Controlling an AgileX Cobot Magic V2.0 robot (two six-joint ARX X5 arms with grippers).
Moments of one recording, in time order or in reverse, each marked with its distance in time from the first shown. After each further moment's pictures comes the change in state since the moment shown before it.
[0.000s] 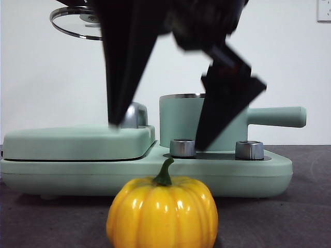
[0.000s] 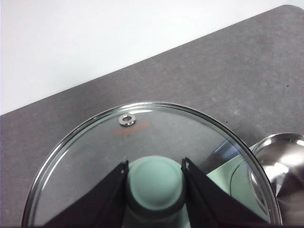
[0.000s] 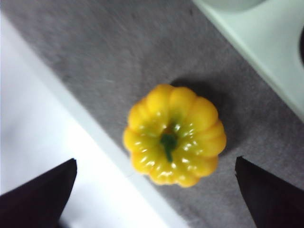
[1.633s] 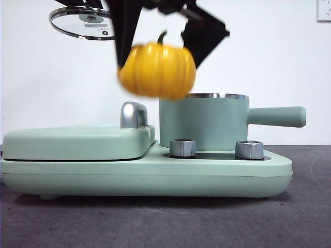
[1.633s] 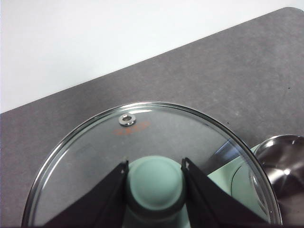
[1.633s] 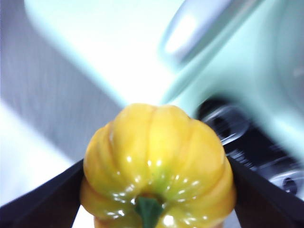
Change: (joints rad) left arm 0.011 0.000 0.000 0.000 0.001 -0.012; right arm -0.153 0.188 0.549 -0.323 0.080 -0.021
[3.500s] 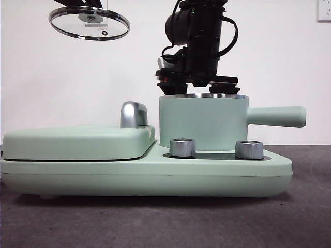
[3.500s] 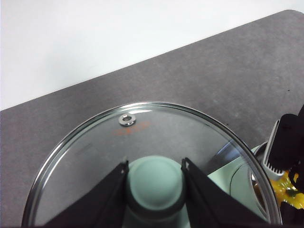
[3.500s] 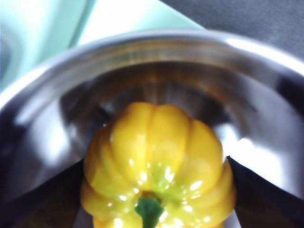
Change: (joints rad) left arm 0.000 0.000 0.000 0.000 0.000 -0.014; right arm -0.303 0.412 0.344 -0.021 0.135 -0.175
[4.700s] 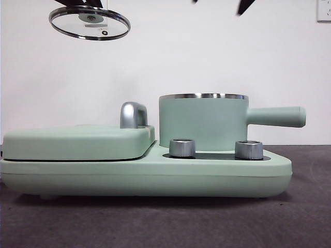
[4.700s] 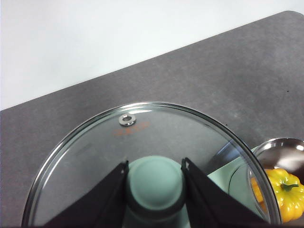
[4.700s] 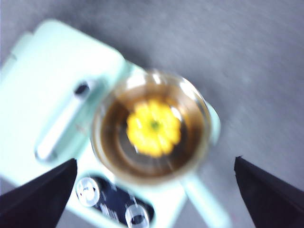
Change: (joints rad) left arm -0.005 0.000 0.000 0.001 0.000 -0.004; right arm 0.000 -0.502 -0.021 -0.076 0.027 0.000
